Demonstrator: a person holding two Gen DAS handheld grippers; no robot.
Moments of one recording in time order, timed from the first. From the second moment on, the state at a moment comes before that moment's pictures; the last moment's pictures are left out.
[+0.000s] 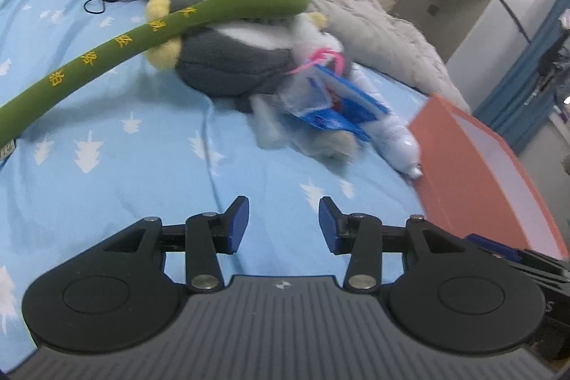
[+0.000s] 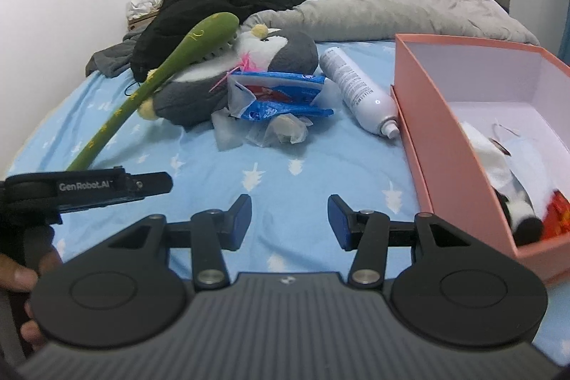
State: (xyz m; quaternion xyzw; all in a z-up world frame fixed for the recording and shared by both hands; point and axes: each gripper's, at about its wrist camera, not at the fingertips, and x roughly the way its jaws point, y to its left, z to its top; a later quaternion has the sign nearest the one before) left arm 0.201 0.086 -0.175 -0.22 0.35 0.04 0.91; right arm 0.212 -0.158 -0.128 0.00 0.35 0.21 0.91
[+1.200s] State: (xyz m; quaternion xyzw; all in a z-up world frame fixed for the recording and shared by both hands) left arm 0.361 0.127 -0.246 -0.28 0.35 0.02 0.89; right arm 0.388 -0.085 -0.217 0.04 0.39 0.24 0.89
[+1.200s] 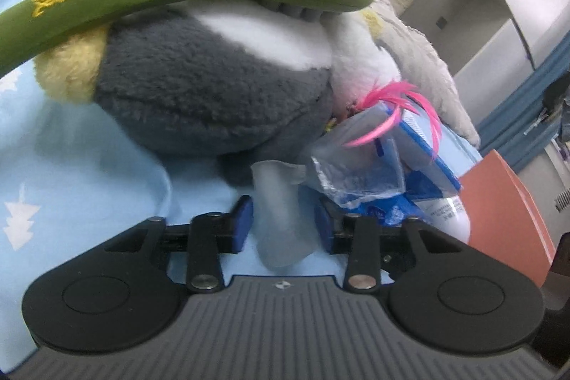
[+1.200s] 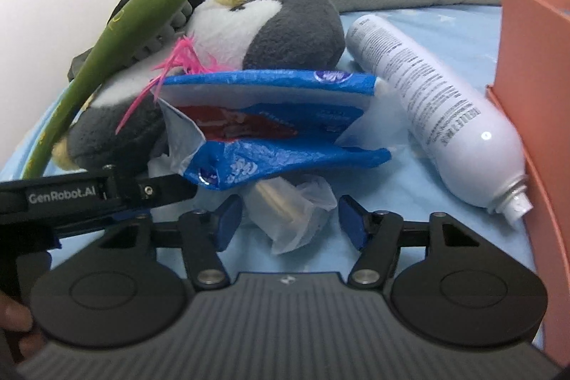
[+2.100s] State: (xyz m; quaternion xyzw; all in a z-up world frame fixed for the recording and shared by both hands) left arm 0.285 0.100 -0.195 -0.24 0.36 0.03 0.90; right arm 0.312 -0.113 -0.177 0.00 0.40 0.22 0.89
